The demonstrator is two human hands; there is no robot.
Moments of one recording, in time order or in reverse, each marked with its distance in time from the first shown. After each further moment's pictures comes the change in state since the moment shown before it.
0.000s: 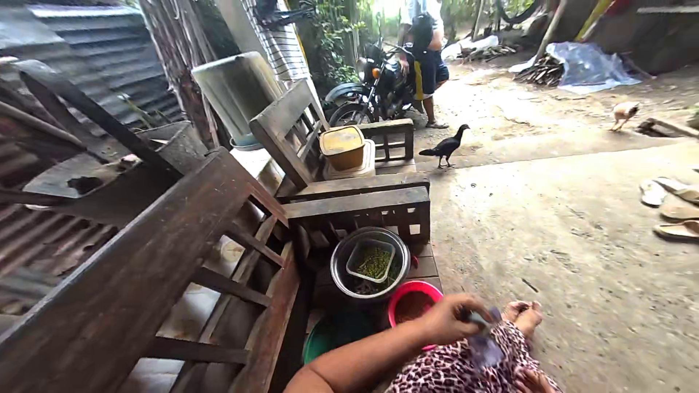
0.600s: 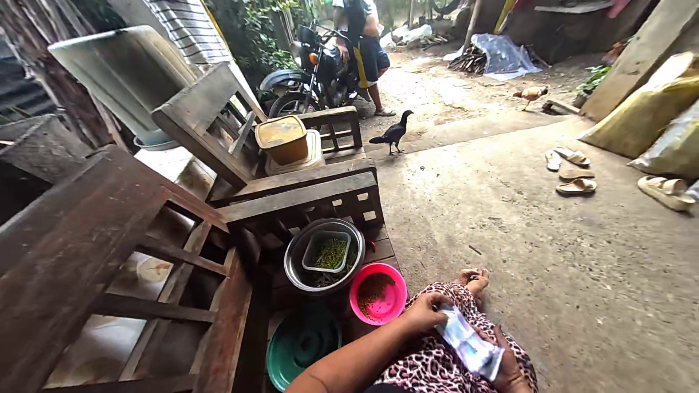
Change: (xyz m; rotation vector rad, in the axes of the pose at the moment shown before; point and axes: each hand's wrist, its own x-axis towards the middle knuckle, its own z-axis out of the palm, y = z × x) left_hand 0.000 -0.076 0.074 -0.231 -0.081 -0.435; right_hand -0.056 -0.033 0.015 0.361 -0.141 0.119
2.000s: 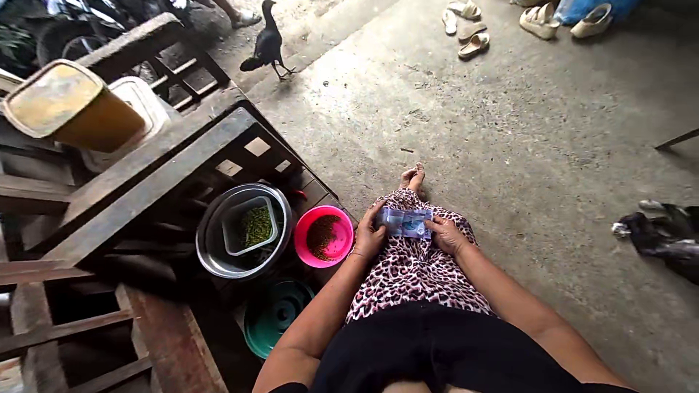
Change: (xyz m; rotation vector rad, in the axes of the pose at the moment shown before) left_hand 0.001 -0.038 0.001 0.376 0.159 0.129; right_hand 0.006 0.011 -0.023 -0.177 0.081 -0.218
